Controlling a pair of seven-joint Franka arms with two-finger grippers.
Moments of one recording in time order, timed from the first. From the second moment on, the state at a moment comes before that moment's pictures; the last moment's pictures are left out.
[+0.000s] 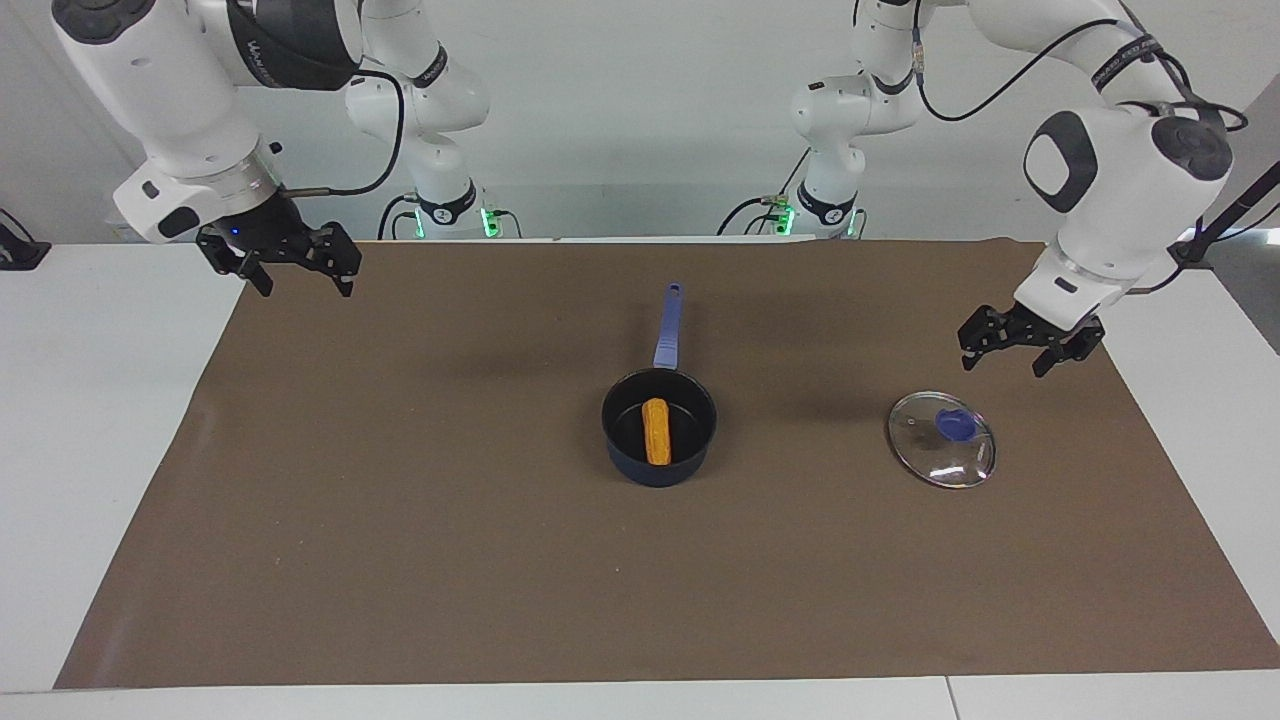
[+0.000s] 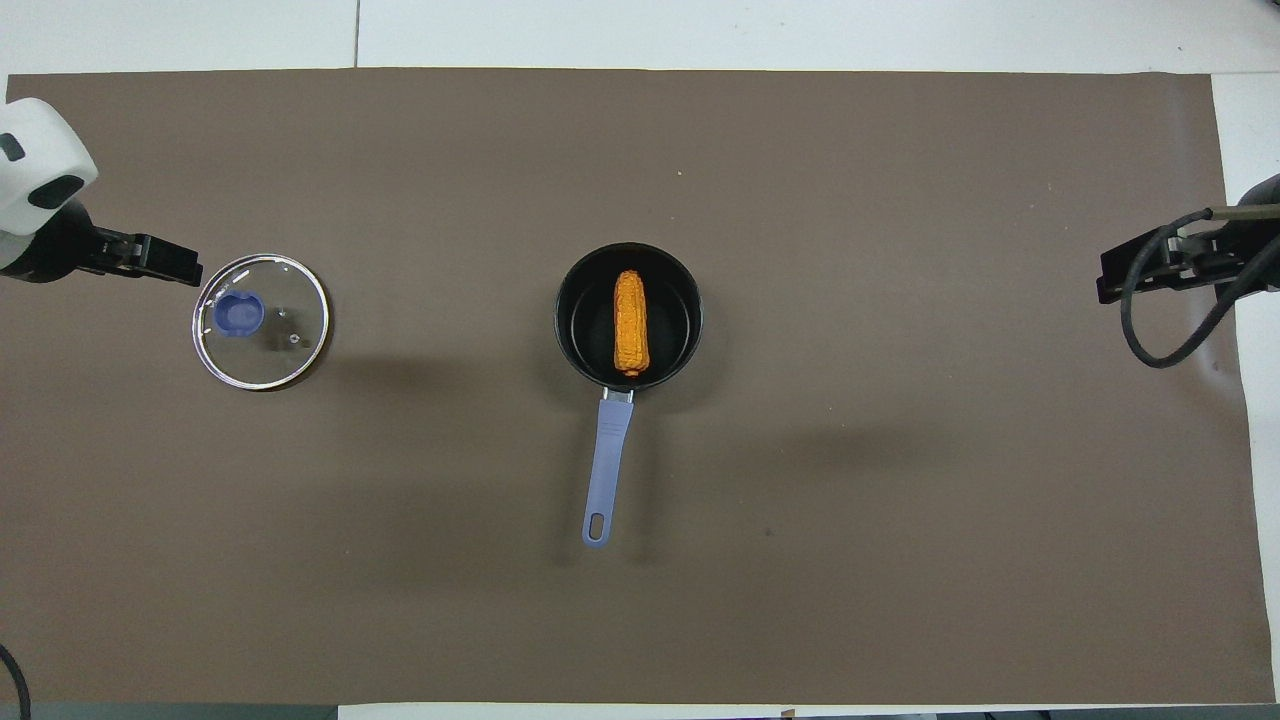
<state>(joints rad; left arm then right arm) 0.06 0.08 -0.07 -1.70 0.00 1.82 0.16 0.12 0.06 -0.13 -1.53 -0.01 1.52 0.01</state>
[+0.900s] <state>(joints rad) -0.03 -0.08 -0.08 -1.77 0.00 1.64 -0.05 0.11 0.02 -0.13 -1.58 -0.04 1.57 0.01</state>
